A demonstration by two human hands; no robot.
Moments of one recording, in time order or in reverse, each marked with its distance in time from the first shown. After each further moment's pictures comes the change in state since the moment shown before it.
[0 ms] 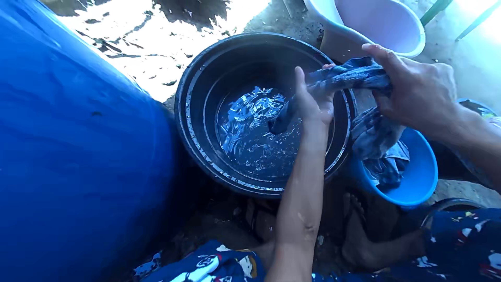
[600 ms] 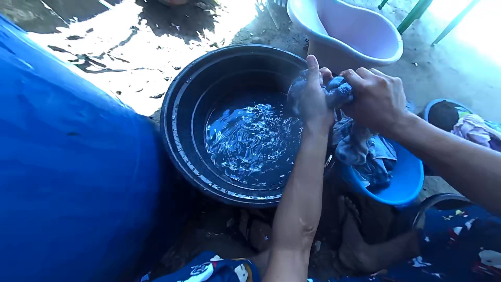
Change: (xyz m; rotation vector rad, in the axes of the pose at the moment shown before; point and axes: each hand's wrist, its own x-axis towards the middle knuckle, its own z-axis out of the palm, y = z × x) left_hand -0.005 -0.021 0.033 0.295 -0.124 0.101; right_hand 0.010 -0.005 0.030 -0.098 0.065 0.075
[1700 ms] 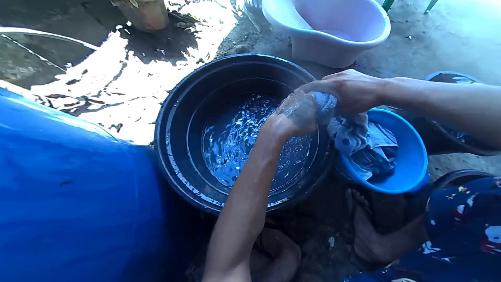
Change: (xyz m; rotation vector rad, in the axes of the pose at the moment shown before) left_hand -0.007 0.057 0.000 2.107 -1.016 0.030; right_hand 0.010 0.031 -0.020 0.389 -0.274 -0.436
